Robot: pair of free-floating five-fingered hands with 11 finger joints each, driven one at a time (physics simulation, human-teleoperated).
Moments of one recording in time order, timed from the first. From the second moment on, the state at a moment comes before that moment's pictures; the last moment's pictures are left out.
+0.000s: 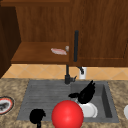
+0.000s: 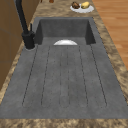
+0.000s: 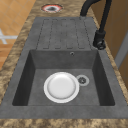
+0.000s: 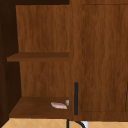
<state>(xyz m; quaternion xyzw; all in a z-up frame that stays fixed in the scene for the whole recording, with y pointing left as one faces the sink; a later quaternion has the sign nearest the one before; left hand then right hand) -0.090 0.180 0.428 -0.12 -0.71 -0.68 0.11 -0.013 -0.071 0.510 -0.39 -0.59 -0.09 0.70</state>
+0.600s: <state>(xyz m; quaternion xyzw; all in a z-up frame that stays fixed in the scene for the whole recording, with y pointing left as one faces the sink) -0.090 0.180 0.428 -0.12 -0.71 -0.68 0.11 0.023 -0.047 0.547 -0.36 -0.58 -0.13 0.72</state>
